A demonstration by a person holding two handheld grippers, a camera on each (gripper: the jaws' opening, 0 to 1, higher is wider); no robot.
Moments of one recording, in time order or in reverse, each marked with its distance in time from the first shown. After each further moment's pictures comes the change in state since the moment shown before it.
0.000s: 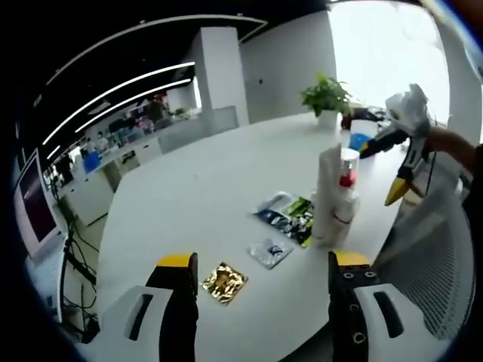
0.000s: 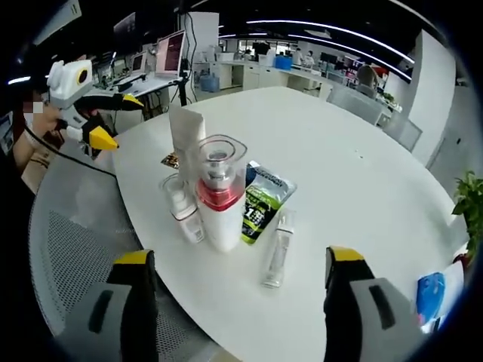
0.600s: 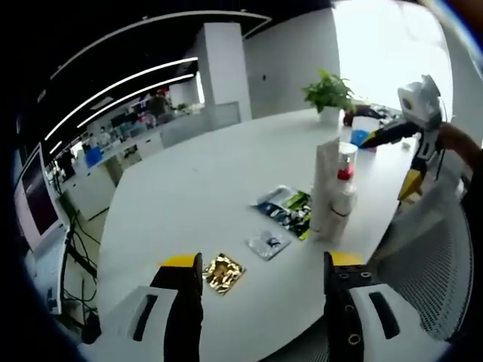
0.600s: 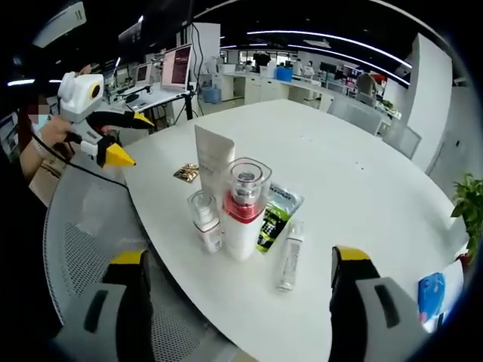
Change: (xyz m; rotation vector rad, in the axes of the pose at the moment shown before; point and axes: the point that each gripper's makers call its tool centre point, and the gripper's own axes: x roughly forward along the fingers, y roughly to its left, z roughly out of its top) left arm -0.005 -0.005 -0.011 -0.009 0.030 -0.004; right arm -0.023 0.026 0.019 -0.016 -0.087 -0.004
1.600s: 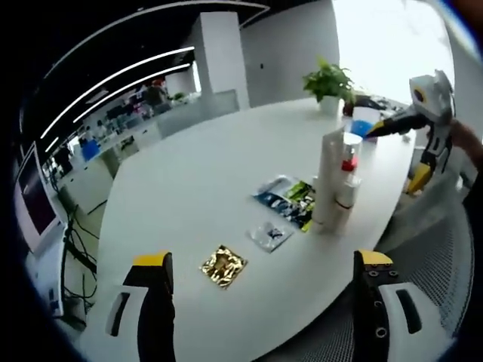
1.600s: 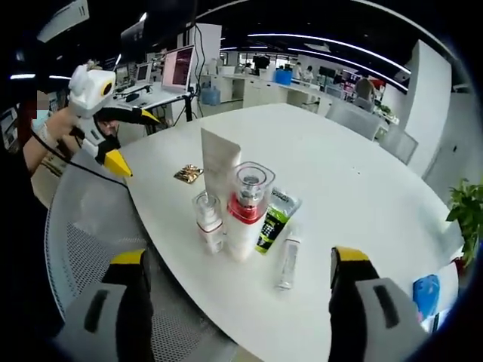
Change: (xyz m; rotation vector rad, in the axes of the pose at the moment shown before) left arm 0.001 0.005 -0.003 -0.023 0.066 0.021; right arm -0.010 0.006 0.004 -0.012 -0.016 -0.024
